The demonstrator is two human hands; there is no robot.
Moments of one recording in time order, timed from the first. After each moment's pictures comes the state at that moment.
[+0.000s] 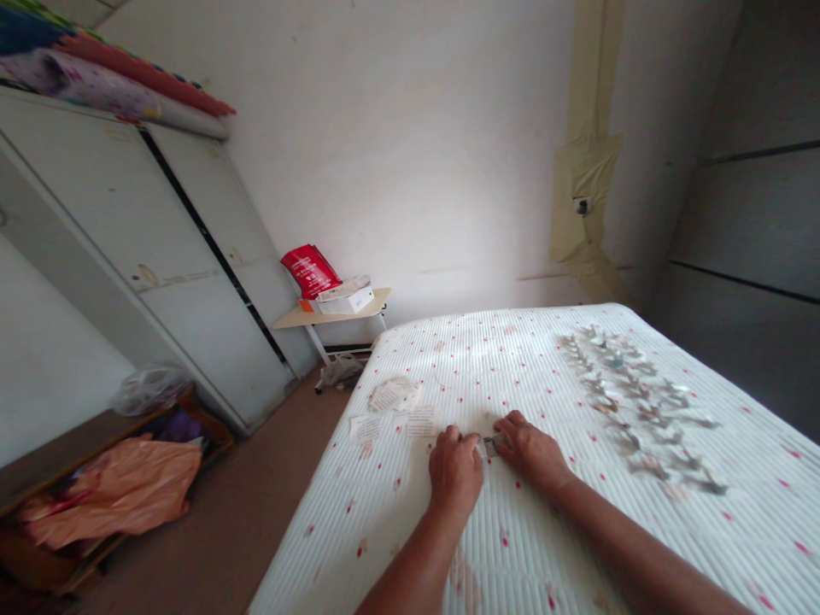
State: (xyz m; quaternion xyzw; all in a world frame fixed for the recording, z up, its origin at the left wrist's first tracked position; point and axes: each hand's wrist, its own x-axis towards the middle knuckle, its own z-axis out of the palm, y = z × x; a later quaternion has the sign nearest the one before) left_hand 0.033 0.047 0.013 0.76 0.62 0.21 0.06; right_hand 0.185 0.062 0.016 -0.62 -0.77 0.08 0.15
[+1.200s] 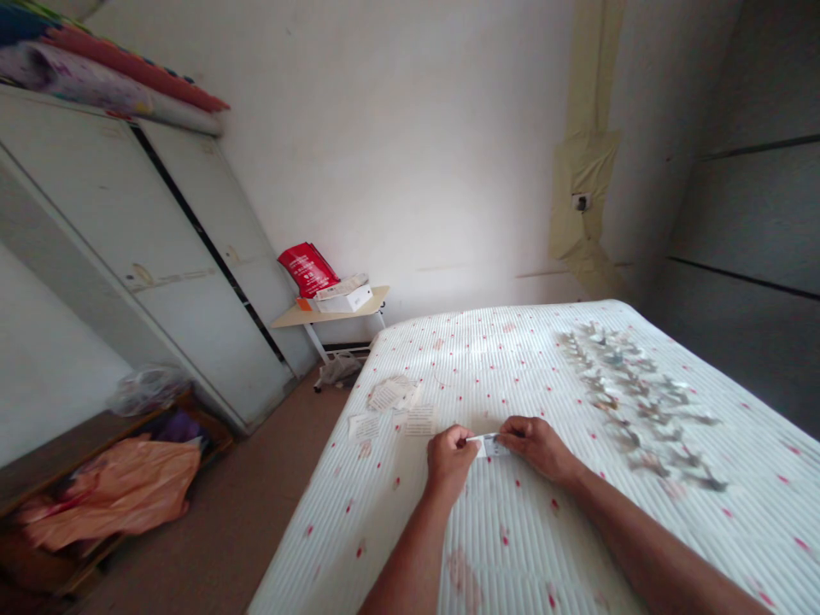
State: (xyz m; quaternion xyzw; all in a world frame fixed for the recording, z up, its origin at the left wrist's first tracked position) left_hand 0.025 0.070 -0.004 0.63 0.59 0.38 0.32; right_hand 0.206 0.073 0.007 -0.53 -0.71 0.33 0.32
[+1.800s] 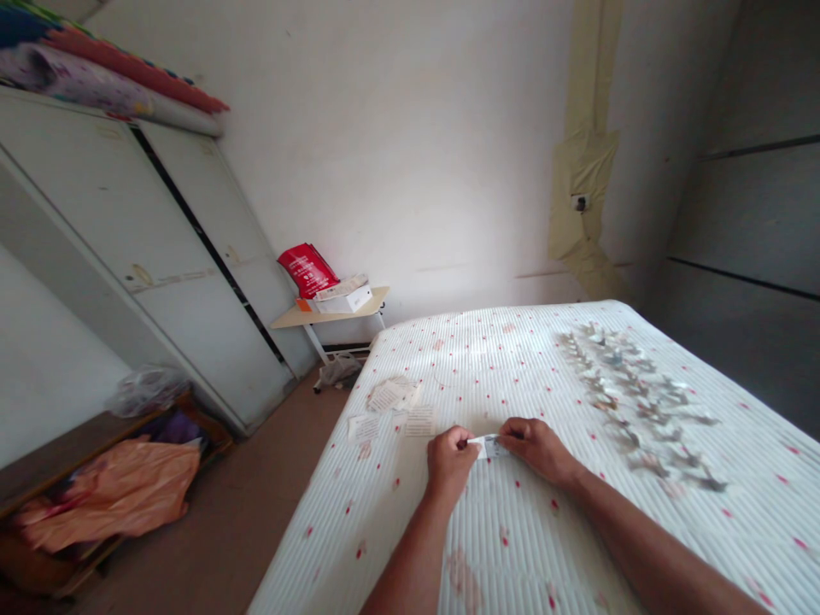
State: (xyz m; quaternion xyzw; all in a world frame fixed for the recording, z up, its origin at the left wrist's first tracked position) left_hand 0.026 0.070 -0.005 0.64 0.60 0.37 0.31; right_hand 0.205 0.073 0.006 -0.55 -0.72 0.30 0.31
